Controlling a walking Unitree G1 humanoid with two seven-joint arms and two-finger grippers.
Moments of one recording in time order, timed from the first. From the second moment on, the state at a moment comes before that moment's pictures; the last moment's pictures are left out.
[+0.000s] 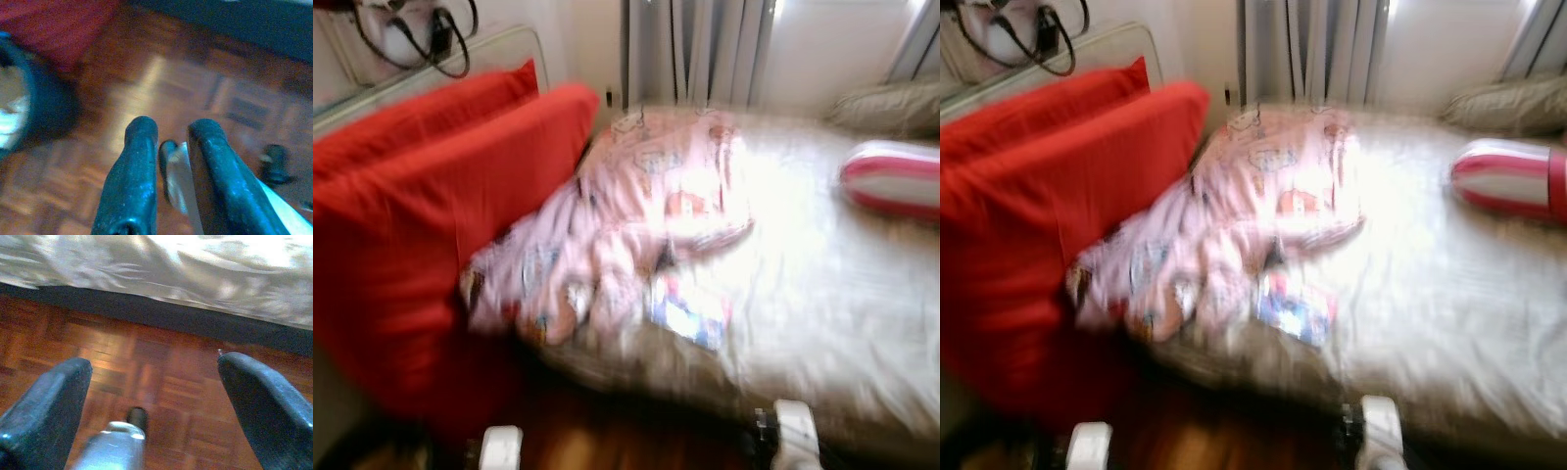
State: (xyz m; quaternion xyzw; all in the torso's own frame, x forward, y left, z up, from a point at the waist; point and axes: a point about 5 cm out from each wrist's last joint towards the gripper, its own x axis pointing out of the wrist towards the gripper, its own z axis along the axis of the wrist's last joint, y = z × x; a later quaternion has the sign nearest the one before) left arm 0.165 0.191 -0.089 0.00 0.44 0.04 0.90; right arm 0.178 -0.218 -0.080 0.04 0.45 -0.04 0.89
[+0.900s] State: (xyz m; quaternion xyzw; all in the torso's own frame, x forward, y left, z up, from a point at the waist) left arm 0.165 0.193 -0.089 0.01 0.44 0.04 0.90; right arm 0.176 -0.218 -0.081 0.04 0.45 -0.05 0.89
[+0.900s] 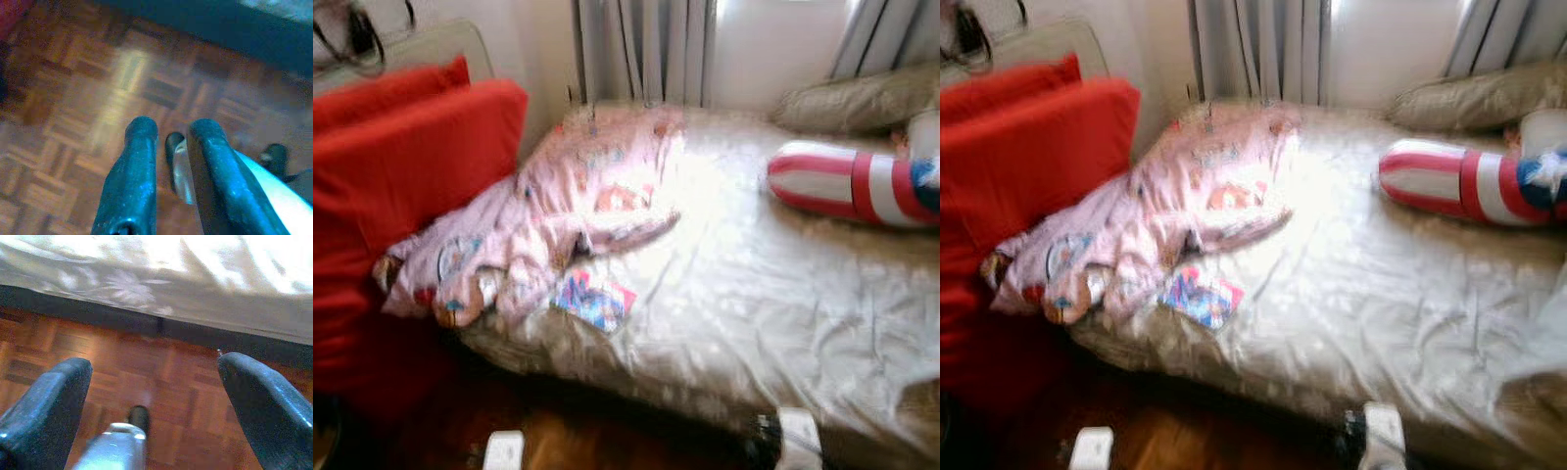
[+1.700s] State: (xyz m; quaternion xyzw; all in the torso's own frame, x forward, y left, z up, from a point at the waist) left arm 0.163 0.203 -0.088 0.02 0.44 0.05 0.90; right arm 0.181 -0.208 -0.080 0.05 0.44 -0.04 0.90
